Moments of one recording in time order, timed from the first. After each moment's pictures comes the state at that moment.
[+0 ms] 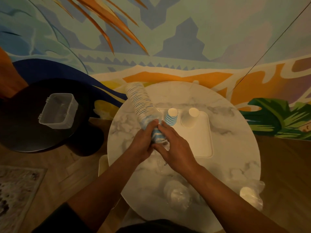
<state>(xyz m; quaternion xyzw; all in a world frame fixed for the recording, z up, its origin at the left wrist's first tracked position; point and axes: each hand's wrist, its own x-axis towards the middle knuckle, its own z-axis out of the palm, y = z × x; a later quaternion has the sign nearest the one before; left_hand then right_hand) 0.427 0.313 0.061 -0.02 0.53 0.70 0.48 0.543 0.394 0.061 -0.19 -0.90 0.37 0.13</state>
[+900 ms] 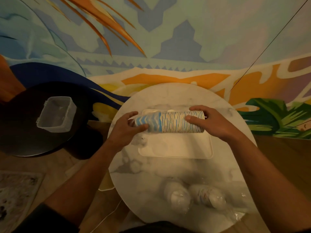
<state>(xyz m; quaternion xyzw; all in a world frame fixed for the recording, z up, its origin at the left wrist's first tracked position) 0.355 0.282 0.051 0.16 0.70 0.60 0.34 0.552 0.533 0.112 -0.31 -0.81 0.49 0.01</state>
